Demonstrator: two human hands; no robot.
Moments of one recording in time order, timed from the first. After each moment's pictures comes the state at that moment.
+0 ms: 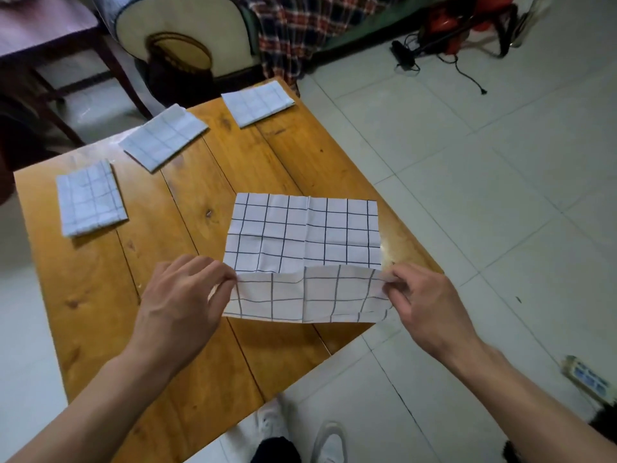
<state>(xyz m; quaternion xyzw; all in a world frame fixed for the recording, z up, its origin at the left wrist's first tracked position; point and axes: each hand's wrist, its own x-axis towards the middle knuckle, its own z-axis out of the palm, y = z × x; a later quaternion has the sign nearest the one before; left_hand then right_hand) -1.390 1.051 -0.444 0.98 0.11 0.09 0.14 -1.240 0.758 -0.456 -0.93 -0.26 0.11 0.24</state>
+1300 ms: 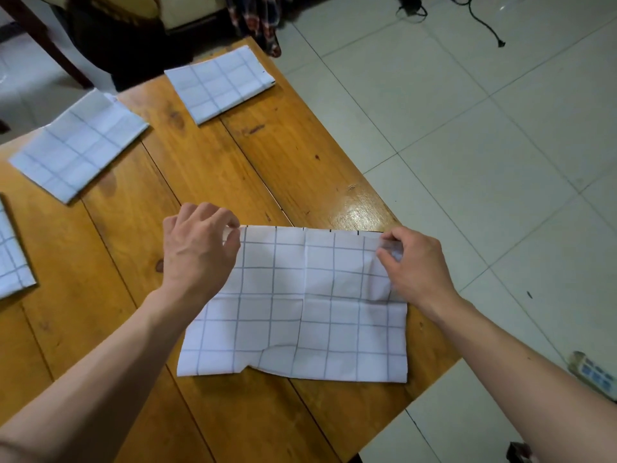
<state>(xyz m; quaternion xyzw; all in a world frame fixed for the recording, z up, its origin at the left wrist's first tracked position) -1.172 1.133 -0.574 0.97 0.19 0.03 0.14 -1.063 0.844 -0.570 -0.94 -0.12 0.15 0.28</state>
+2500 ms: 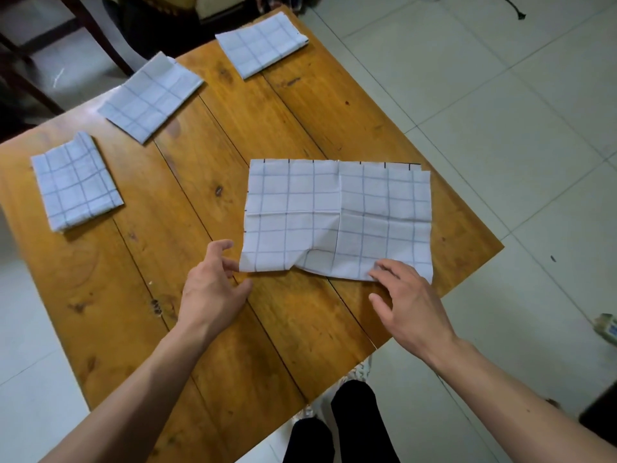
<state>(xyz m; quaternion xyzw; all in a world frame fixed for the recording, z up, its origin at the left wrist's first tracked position) -1.363 1.099 -0.546 0.86 0.35 -0.09 0.36 -1.264 0.817 -0.570 -0.94 -0.24 0.19 0.17</state>
